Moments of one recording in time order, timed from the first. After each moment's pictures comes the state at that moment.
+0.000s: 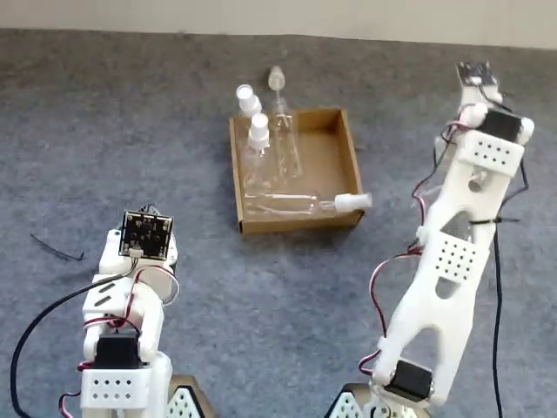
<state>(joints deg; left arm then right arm) -7.3 -100.1 96.0 35.1 -8.5 16.5 68.4 -94.1 100.1 24.7</state>
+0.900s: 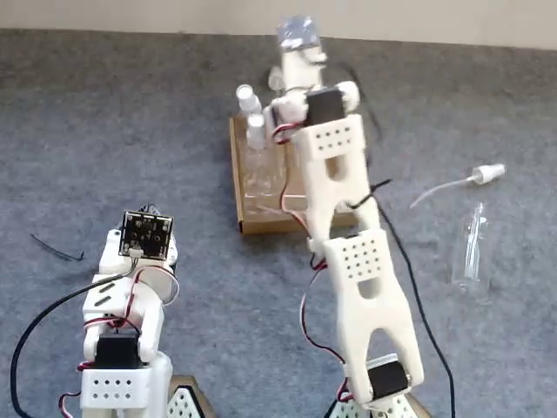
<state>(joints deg) -7.3 -100.1 96.0 35.1 -8.5 -22.1 60.2 -94.5 100.1 0.7</state>
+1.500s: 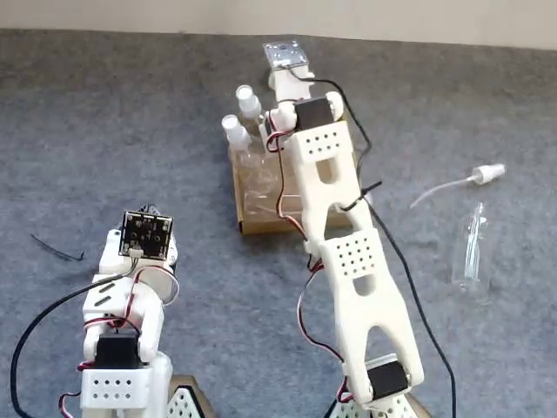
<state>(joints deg) -7.3 -100.1 96.0 35.1 -8.5 -22.4 66.8 -94.4 98.2 0.7</state>
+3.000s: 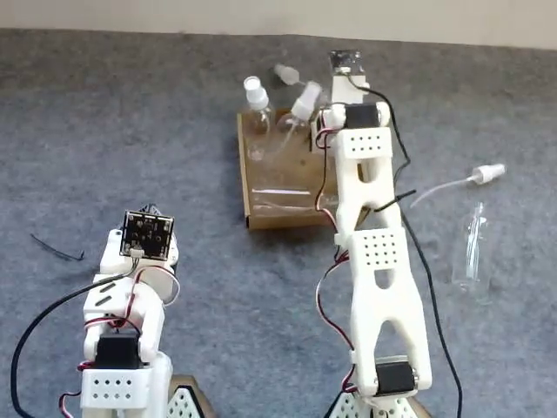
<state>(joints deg) -6.9 -100.1 96.0 35.1 -8.5 -9.8 75.3 -94.4 89.8 0.6</state>
